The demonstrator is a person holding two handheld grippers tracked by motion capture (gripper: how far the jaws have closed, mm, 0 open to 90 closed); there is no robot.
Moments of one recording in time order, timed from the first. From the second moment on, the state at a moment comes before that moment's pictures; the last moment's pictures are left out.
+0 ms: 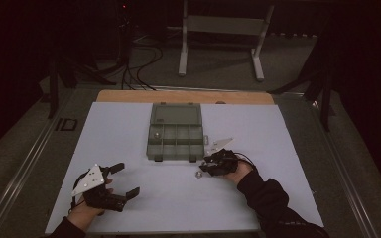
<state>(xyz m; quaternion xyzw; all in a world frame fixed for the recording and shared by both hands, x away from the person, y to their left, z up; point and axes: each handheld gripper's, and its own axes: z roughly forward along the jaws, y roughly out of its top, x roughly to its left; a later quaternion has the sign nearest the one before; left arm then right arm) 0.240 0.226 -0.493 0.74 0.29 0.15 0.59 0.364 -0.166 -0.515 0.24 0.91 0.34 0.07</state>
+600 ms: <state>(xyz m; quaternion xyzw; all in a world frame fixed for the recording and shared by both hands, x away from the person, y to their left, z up) 0.240 0.226 -0.493 0.74 0.29 0.15 0.59 0.354 -0.171 -0.498 0.23 0.91 0.33 0.08</state>
